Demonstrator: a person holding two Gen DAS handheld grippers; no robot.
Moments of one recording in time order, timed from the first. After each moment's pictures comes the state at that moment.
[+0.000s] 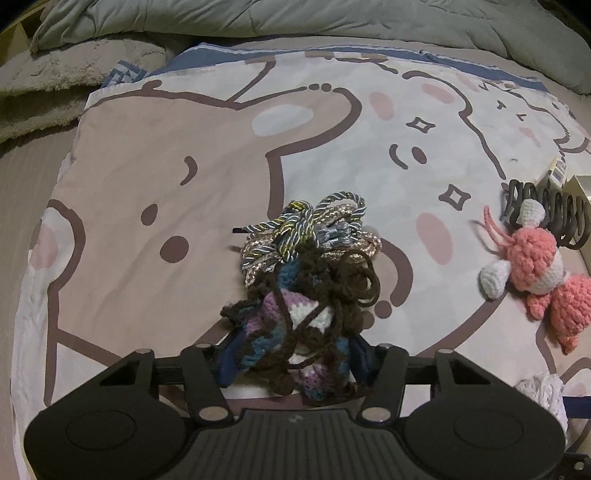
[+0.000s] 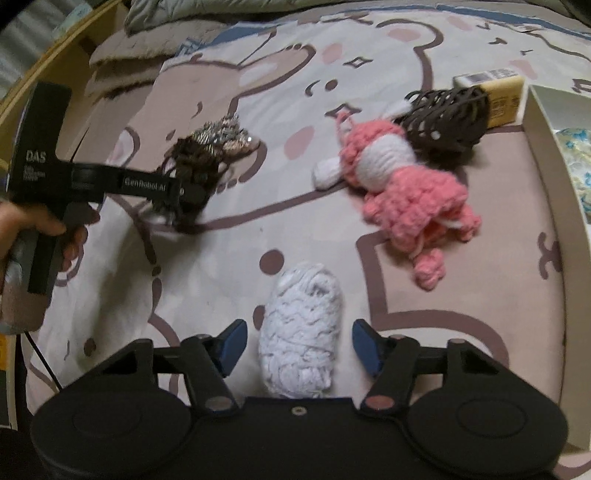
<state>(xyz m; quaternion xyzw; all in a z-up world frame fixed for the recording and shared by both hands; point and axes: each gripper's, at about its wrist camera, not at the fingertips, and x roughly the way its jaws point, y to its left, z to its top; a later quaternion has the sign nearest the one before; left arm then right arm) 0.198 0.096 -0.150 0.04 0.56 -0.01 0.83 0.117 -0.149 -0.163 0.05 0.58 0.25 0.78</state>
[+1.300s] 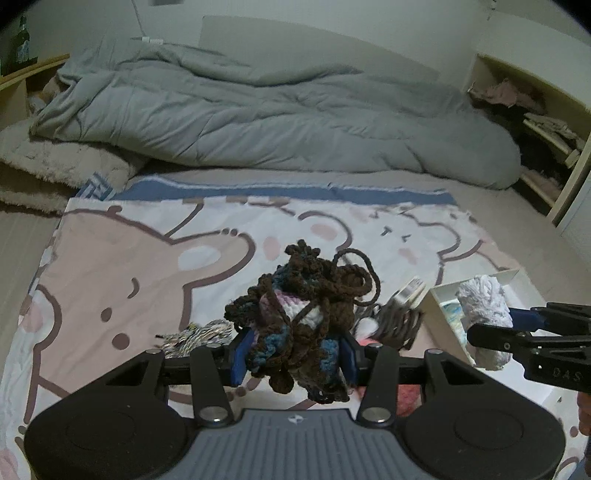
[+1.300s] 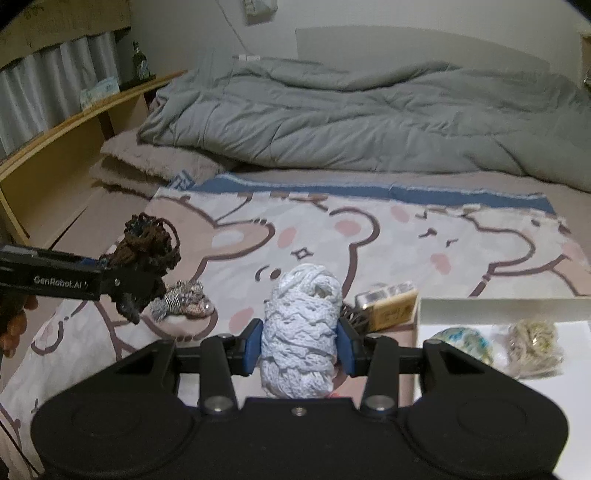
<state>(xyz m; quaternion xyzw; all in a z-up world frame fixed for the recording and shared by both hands) 0.146 0.038 -0.029 -0.05 0.40 -0.09 0.91 0.137 -0.216 -0.049 -0.01 0.36 0.22 0.91</state>
